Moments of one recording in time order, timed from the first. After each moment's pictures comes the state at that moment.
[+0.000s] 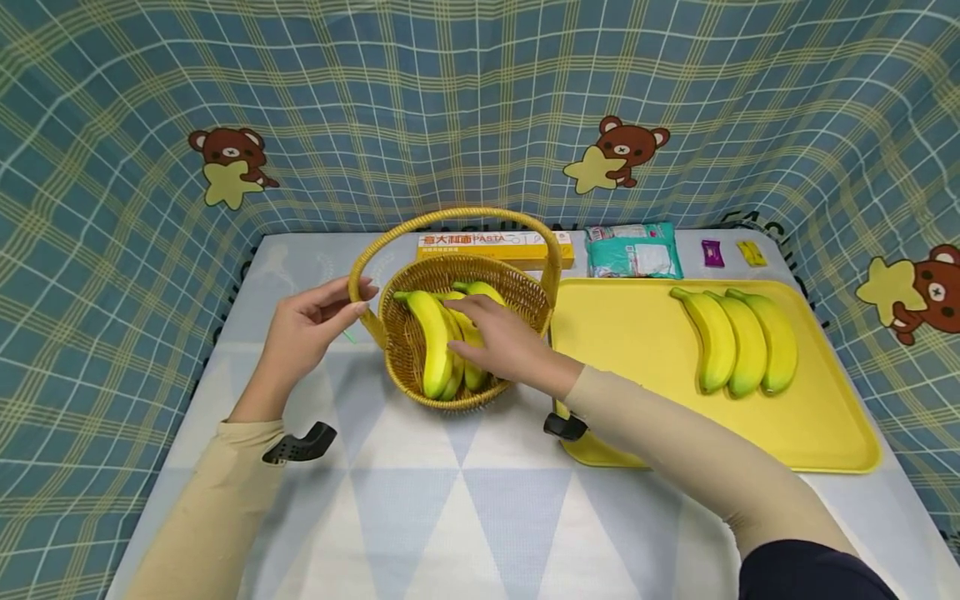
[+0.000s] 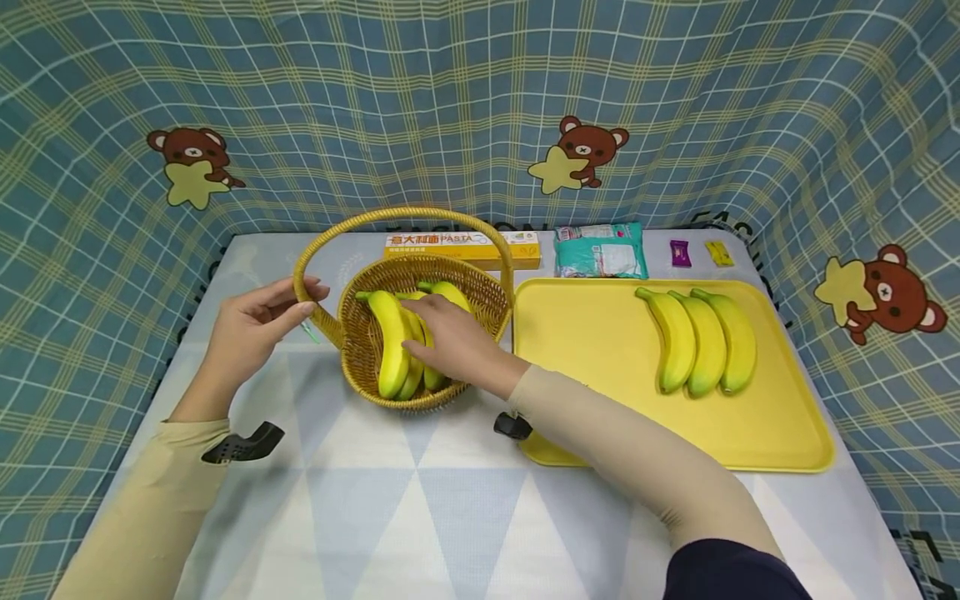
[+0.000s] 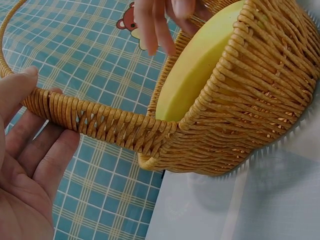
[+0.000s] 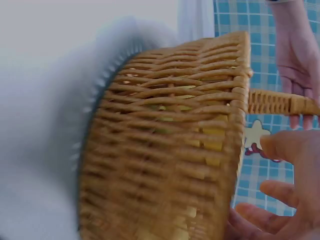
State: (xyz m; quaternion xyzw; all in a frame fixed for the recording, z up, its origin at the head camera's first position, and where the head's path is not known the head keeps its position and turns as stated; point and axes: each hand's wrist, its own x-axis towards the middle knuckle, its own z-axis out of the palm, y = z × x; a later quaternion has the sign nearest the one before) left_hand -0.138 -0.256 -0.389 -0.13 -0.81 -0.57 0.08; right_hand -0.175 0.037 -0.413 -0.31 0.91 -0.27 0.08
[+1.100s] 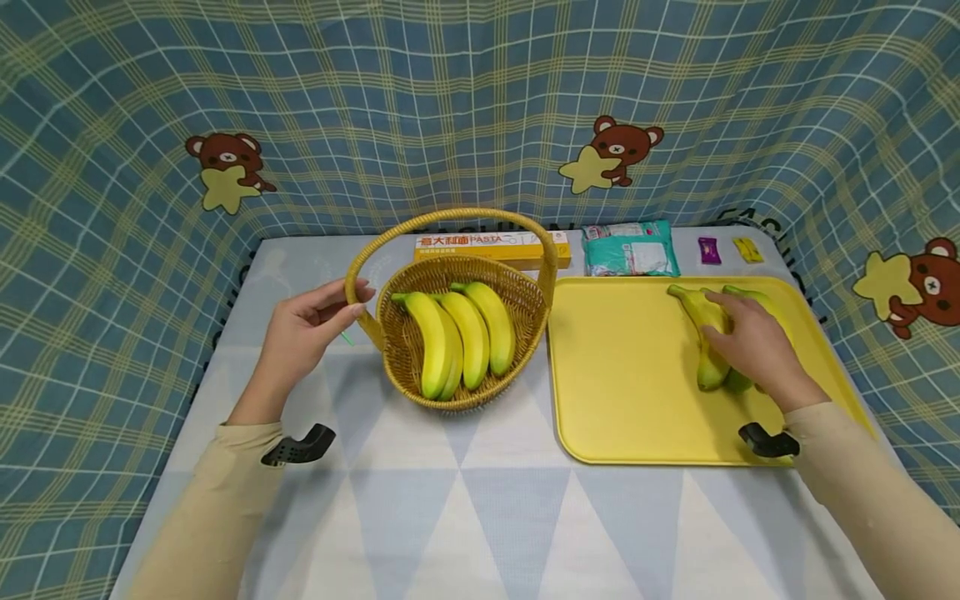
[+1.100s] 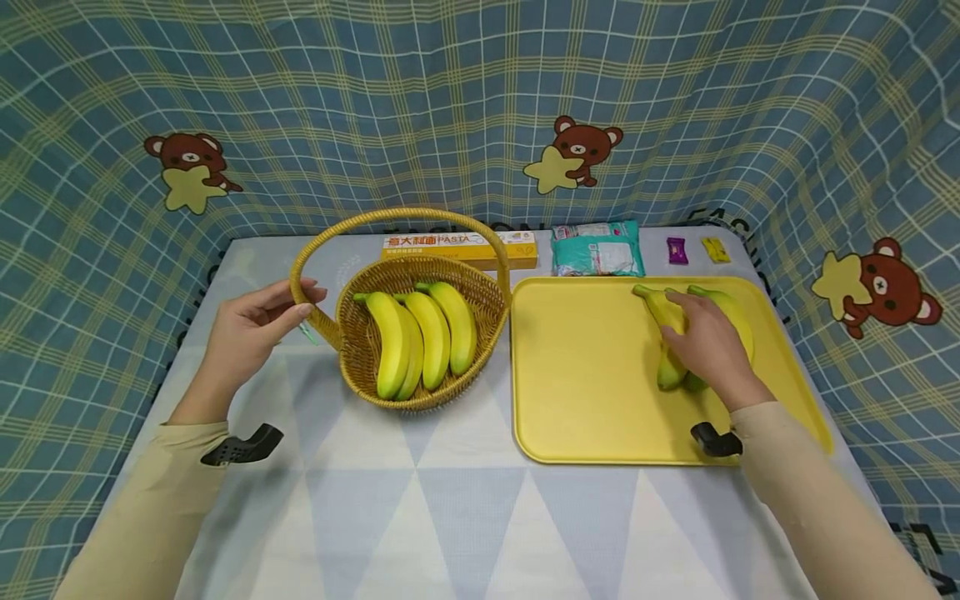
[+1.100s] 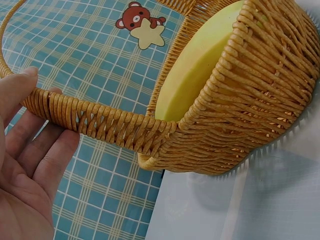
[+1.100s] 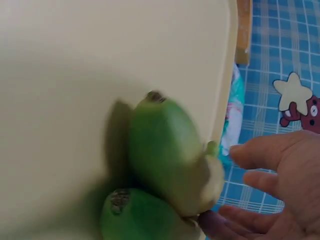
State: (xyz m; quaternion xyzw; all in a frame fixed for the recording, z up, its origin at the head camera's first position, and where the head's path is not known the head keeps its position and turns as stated) left_hand -0.139 -0.257 -0.390 -0.13 -0.81 -0.57 0.08; right_hand -0.179 0.335 -0.431 -0.03 0.97 -0.22 0.09
